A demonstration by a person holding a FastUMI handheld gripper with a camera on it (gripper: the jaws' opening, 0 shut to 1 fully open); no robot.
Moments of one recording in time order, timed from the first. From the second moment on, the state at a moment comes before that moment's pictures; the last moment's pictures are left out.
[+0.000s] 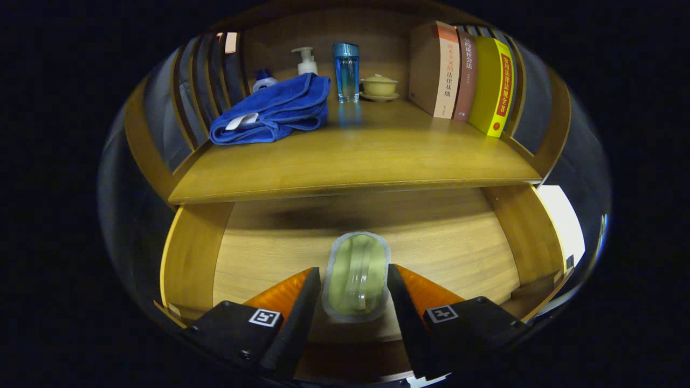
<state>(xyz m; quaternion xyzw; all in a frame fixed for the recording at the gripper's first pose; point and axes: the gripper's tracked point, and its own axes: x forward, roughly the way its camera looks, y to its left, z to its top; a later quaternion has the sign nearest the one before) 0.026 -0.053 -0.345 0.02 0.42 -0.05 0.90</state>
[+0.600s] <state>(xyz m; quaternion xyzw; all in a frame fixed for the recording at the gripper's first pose) 0.015 -0.063 -0.369 0.05 0.46 -0.06 0.88</state>
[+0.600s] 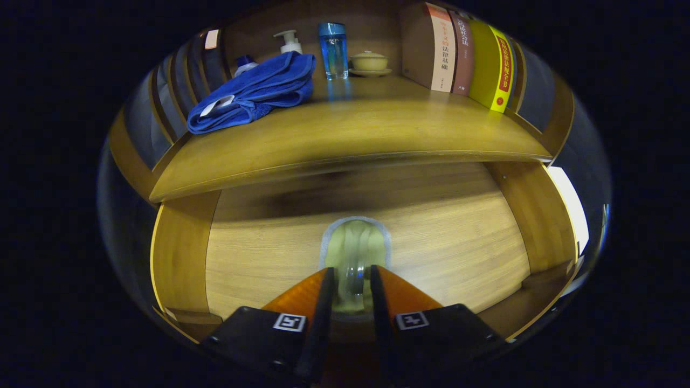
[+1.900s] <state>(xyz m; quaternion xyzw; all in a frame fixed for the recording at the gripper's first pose) 0.058 -0.093 -0.184 0.01 0.38 -0.02 0.93</state>
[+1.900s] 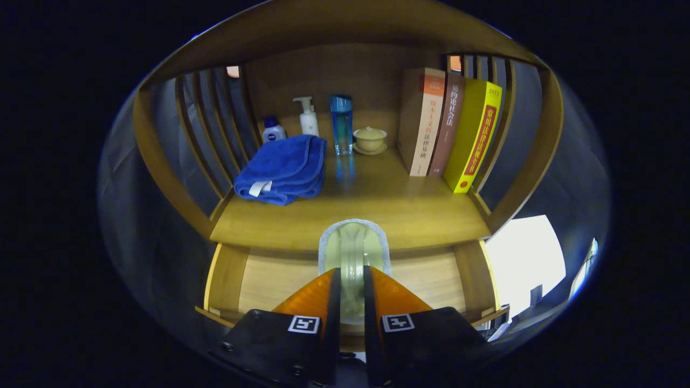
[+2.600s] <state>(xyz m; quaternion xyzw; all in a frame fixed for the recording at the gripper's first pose) 0.162 -0.118 -0.212 0.00 0.38 -0.05 0.92</state>
